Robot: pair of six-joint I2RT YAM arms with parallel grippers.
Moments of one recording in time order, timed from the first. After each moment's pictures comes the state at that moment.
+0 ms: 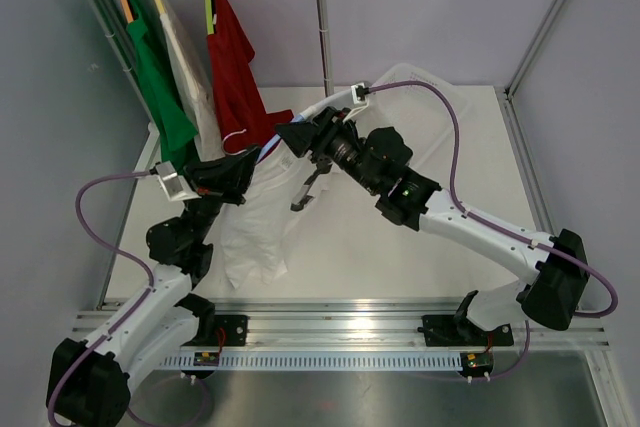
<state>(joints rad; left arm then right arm) -0.38 0.78 0.38 1.16 0.28 -0.57 0.92 1.41 1.23 0.37 0.09 0.77</state>
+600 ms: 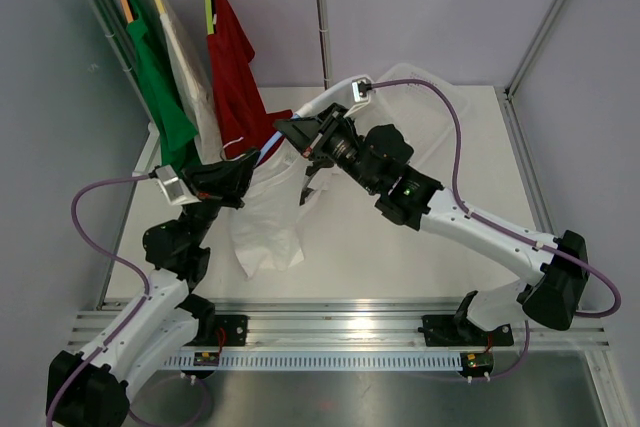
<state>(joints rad) -0.38 0.71 0.38 1.08 0.31 -0.52 0.95 1.41 1.28 0.33 0.14 0.87</state>
